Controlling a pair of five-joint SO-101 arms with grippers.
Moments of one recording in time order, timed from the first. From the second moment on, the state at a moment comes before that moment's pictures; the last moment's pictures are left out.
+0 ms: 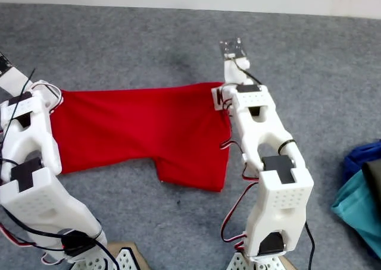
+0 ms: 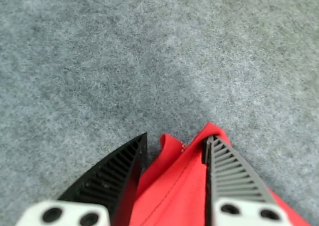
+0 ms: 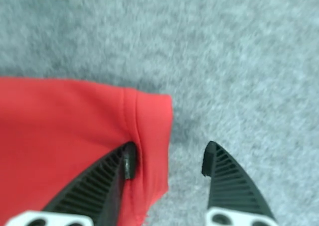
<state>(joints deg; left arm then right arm) -33.7 20.2 10.2 33.2 22.2 -11.5 22.8 5.0 34.9 7.3</state>
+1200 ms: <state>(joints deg) -30.5 9.9 2.9 62.5 17.6 -12.2 15.6 6.5 44.3 6.5</state>
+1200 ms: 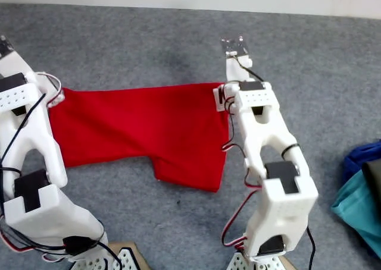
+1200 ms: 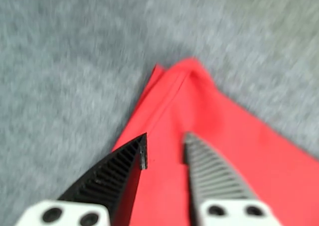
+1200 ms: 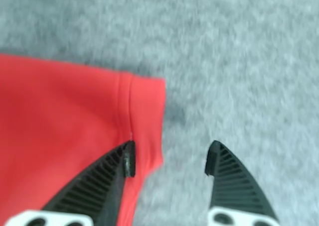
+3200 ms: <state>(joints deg) -24.5 -16.4 47.6 42.2 19.3 -35.3 -65.4 84.0 51.3 5.4</state>
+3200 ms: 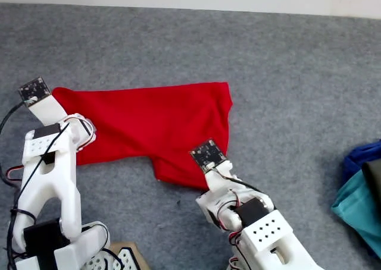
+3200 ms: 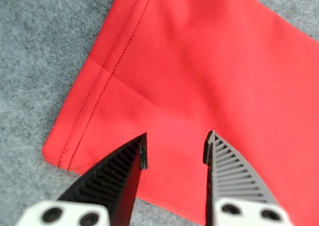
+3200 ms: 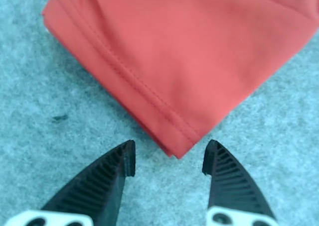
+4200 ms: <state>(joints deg) -24.5 -16.4 47.8 42.2 19.3 -31.2 -43.9 71.8 46.3 3.9</state>
